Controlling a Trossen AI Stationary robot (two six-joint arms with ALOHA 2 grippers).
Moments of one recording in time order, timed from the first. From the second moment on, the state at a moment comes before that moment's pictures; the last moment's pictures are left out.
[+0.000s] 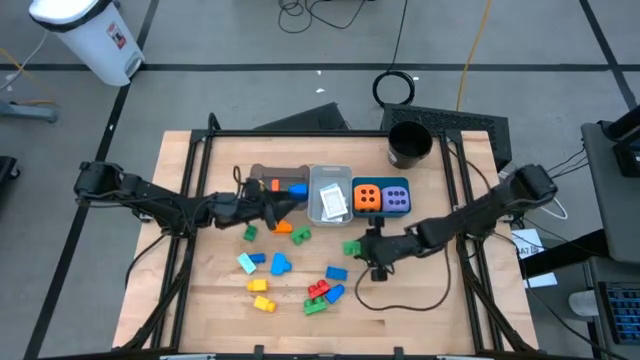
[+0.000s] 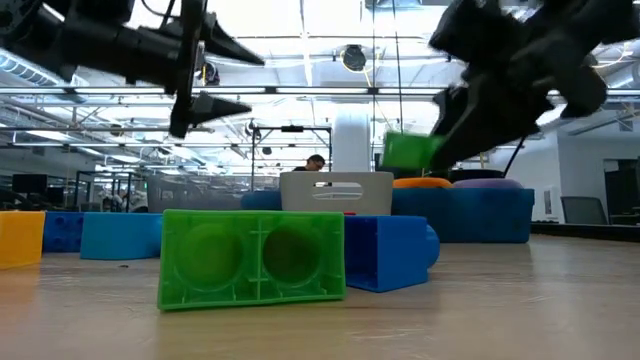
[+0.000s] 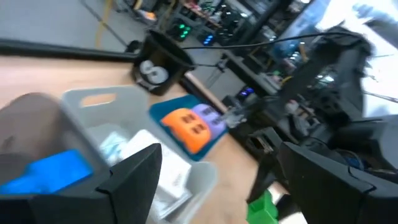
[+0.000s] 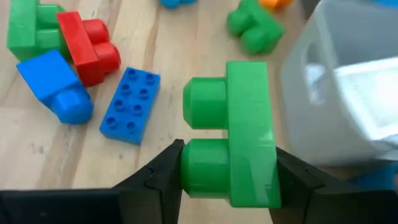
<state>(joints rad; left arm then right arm) -0.11 1.21 0.37 0.77 -0.43 -0.72 0.38 1.48 0.73 -0.02 0.35 0.15</state>
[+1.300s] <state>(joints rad) -0.18 1.77 0.94 0.76 -0.29 -0.55 0.57 1.43 0.73 0.19 1.05 -0.32</state>
